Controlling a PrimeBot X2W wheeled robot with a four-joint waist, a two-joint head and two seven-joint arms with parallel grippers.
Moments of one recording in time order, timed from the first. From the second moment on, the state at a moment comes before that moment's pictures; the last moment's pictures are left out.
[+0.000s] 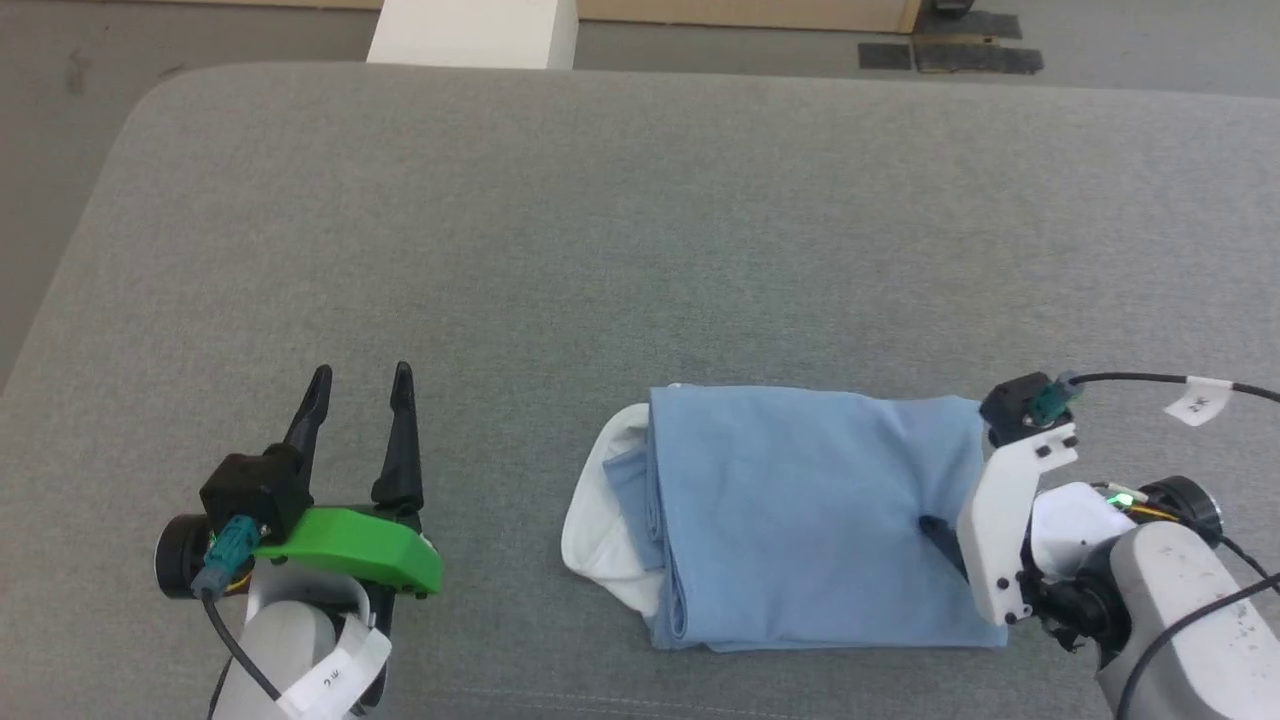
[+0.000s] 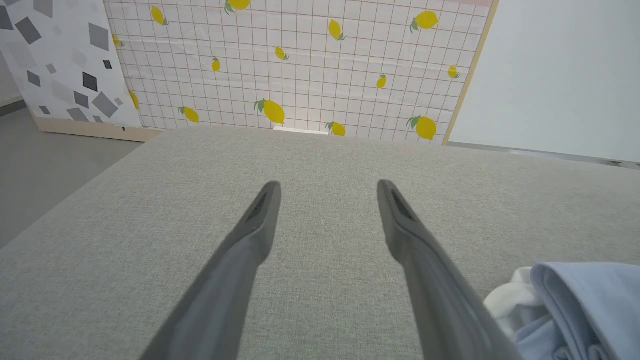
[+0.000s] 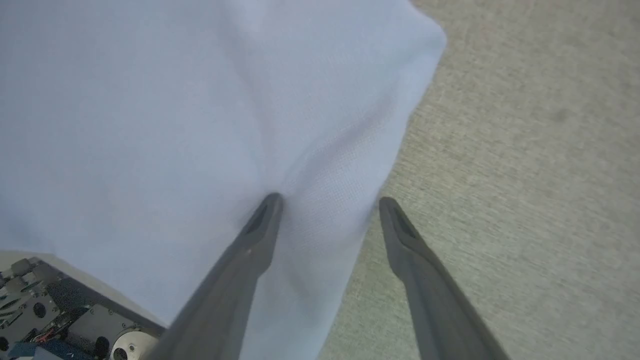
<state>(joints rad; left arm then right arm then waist) -0.20 0.08 0.01 0.23 -0.17 -0.11 -0.26 -0.31 -0.26 0.21 0.27 0.30 0.13 0.81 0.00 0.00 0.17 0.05</state>
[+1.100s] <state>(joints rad) -0.20 0.06 0.00 0.20 -0.18 -0.12 -0.26 -0.51 -0.53 0.42 0.17 0.43 0.13 0.94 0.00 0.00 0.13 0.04</state>
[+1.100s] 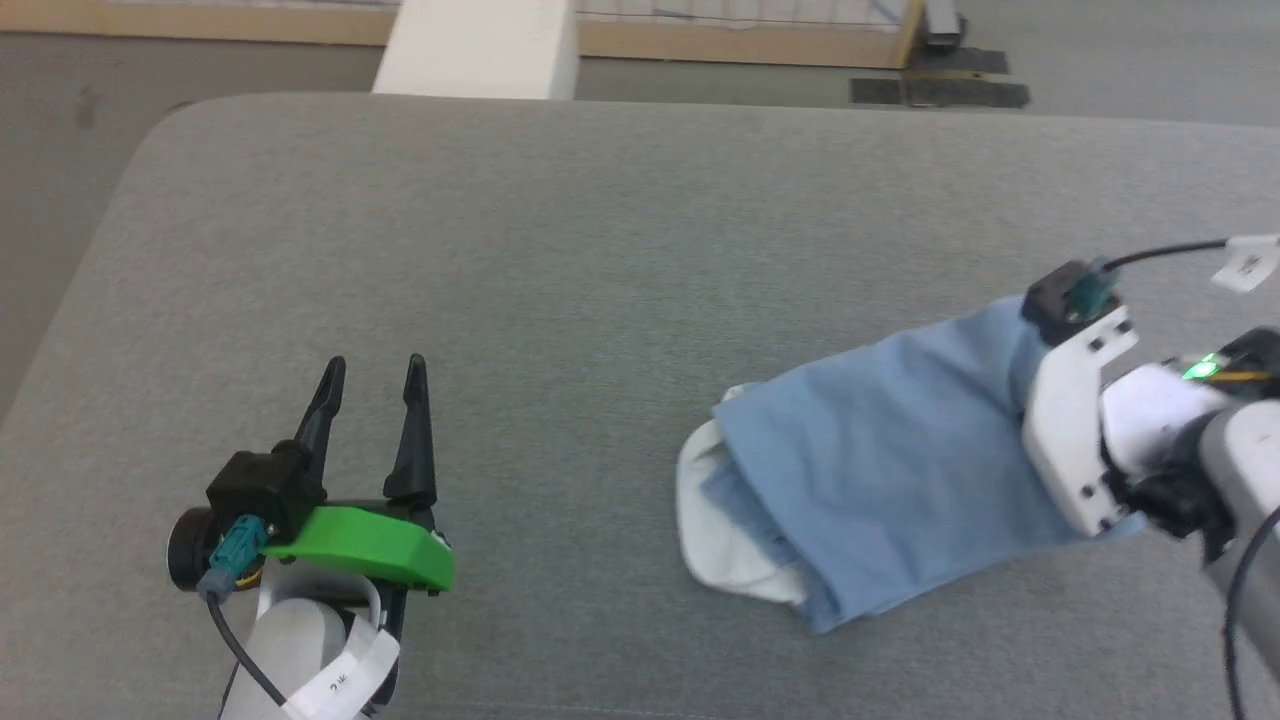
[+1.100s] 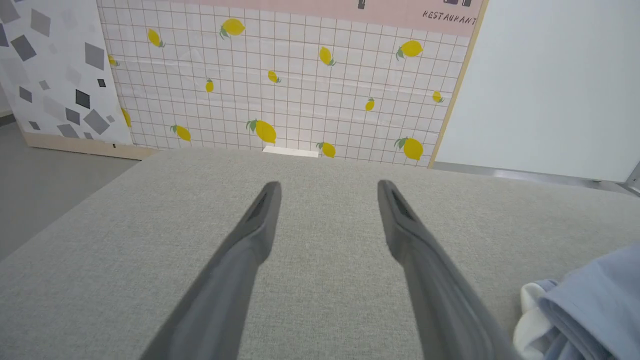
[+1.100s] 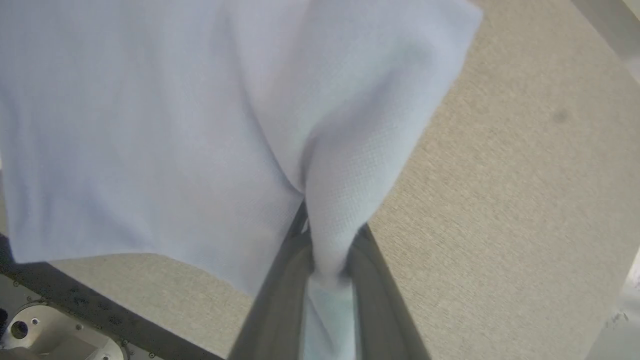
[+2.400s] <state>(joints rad) -0.27 0.32 0.06 -0.32 -0.11 -0.09 0.04 -0.78 -0.58 -0.33 0.57 0.11 0.13 0.63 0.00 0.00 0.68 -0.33</state>
